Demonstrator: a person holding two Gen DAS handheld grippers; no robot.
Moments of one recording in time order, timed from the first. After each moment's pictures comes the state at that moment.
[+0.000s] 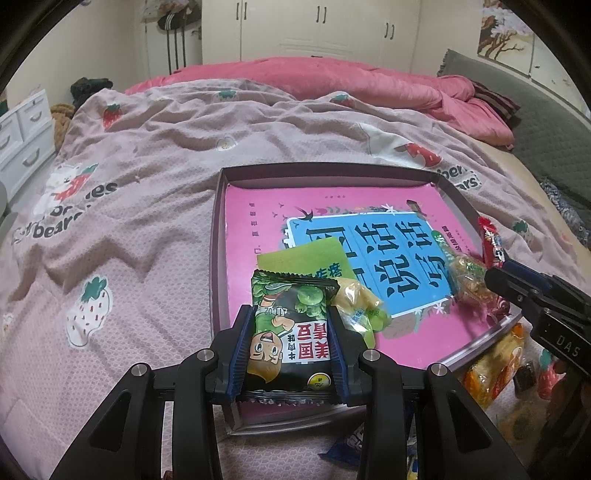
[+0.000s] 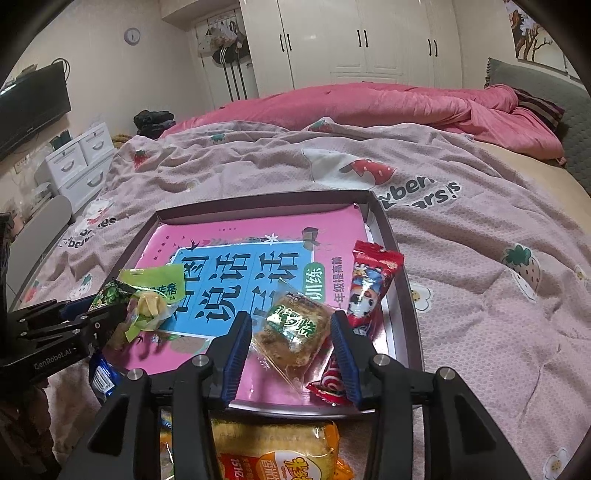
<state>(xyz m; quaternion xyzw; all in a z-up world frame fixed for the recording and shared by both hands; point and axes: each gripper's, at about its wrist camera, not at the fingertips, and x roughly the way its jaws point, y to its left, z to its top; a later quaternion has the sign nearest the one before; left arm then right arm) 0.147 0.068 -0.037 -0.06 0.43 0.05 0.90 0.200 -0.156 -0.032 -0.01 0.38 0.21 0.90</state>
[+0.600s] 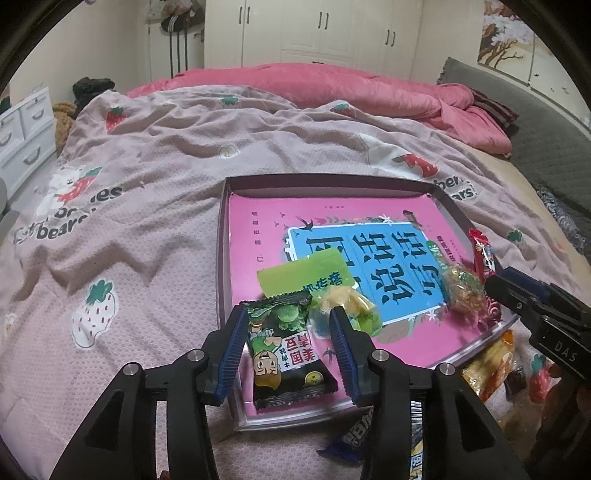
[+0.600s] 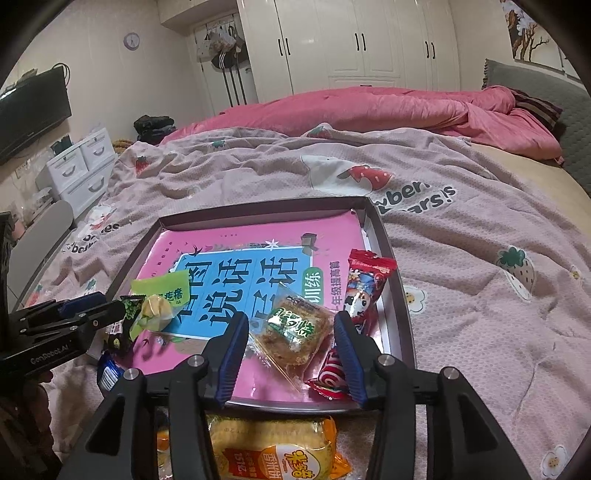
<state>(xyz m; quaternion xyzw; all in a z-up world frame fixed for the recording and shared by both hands) 0.142 0.073 -0.026 -0.07 0.41 0.05 0.91 0.195 -0.160 -0.024 0.00 0.38 0.21 0.90</state>
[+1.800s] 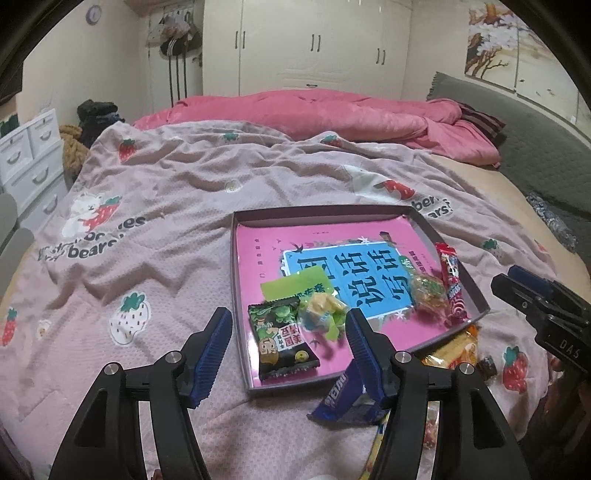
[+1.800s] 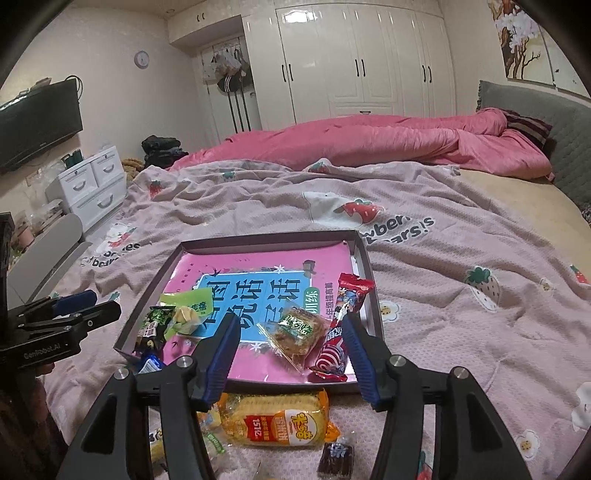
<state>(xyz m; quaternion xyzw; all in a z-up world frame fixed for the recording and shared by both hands) 0.096 0.062 0.021 -0.05 0.37 0.05 0.92 0.147 -0.180 0.022 0.00 0.33 0.22 0.92</state>
